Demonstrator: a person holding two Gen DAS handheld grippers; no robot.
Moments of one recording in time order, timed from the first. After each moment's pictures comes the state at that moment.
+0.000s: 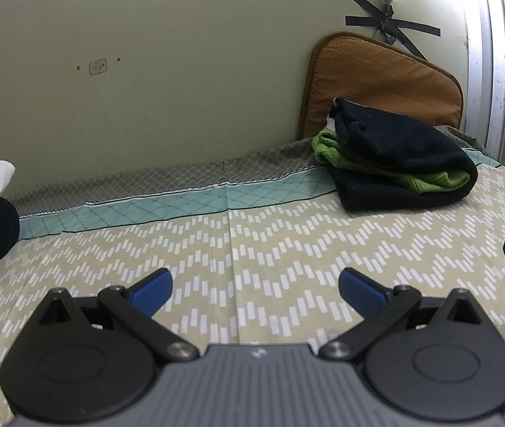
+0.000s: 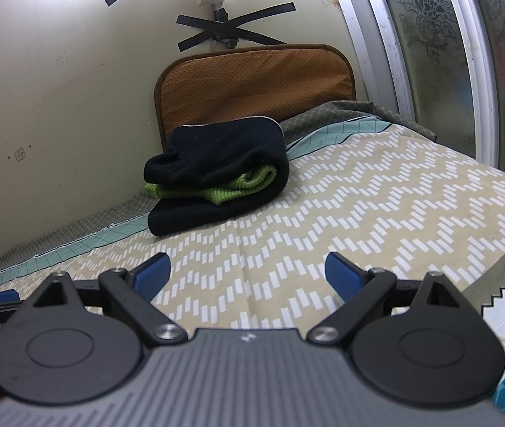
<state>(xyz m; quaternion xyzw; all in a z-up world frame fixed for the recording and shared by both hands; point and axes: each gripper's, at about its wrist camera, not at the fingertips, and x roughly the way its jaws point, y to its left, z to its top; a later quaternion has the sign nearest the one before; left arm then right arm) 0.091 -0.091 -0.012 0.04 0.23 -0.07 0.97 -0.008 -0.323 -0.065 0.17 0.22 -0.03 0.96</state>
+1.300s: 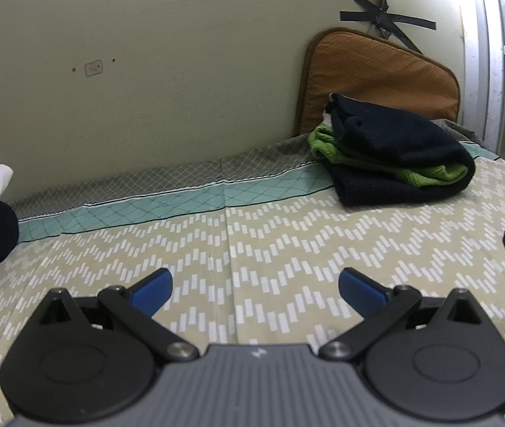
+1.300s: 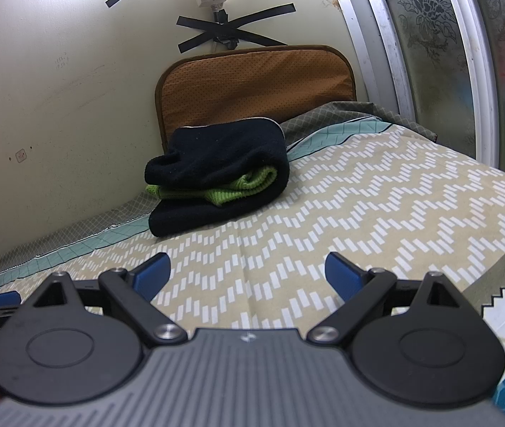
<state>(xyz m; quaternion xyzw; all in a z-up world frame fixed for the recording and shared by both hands) 0.091 -0.091 -0.013 0.06 0.23 -0.08 0.97 -0.008 -0.323 -0.065 0.17 0.22 -0.03 0.96</state>
